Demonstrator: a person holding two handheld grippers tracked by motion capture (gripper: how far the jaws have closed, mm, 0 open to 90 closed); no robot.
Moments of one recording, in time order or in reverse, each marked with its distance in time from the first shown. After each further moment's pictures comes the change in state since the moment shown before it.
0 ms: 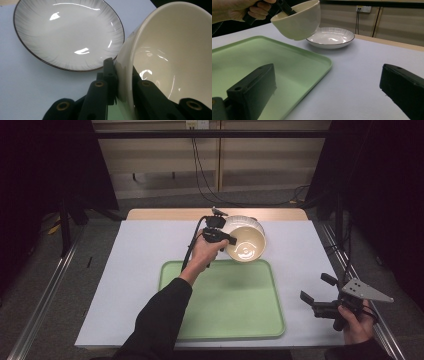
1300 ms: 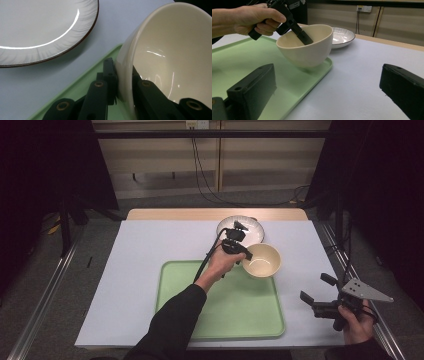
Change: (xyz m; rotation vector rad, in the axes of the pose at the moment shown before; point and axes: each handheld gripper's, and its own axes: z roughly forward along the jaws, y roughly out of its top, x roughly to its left) left arm -0.029 -0.014 0.053 0.148 -0.052 0.032; right arm 0.000 0.000 0.001 -0.001 -0.002 0.001
